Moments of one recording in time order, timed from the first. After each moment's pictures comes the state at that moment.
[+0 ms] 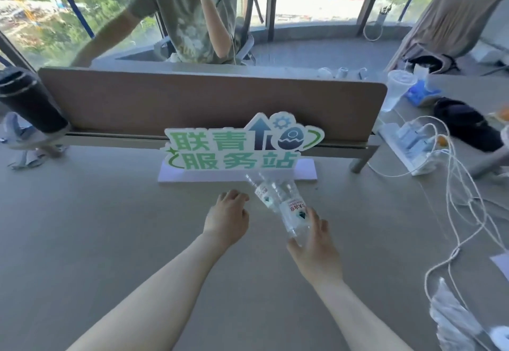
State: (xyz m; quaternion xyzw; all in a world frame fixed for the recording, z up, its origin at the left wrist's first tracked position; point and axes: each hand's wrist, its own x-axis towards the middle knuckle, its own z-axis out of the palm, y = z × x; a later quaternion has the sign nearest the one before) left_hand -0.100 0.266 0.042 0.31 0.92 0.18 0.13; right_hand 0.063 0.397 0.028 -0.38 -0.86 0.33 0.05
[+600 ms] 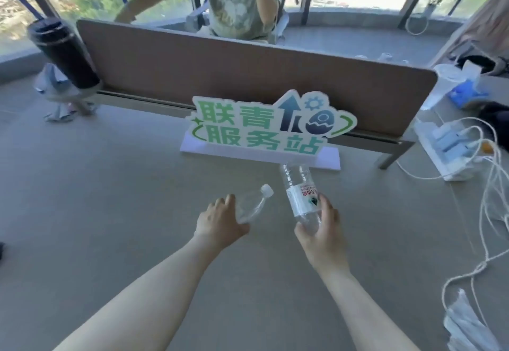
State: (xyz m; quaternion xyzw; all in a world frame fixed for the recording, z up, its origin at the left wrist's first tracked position) left_hand -0.076 0.211 0.002 0.18 0.96 0.11 0.20; right_hand 0.062 0.386 0.019 -0.34 -0.85 0.39 0.10
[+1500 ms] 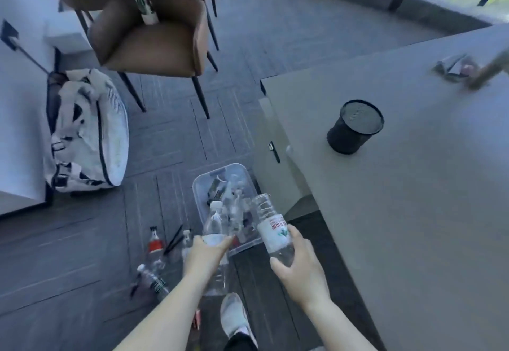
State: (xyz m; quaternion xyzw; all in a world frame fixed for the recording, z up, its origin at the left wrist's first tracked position) left_hand 0.170 -0.369 -0.122 -0.61 0.63 0.47 0.13; right_hand 0.073 -0.181 -0.086 0.14 -0.88 0.33 -0.33
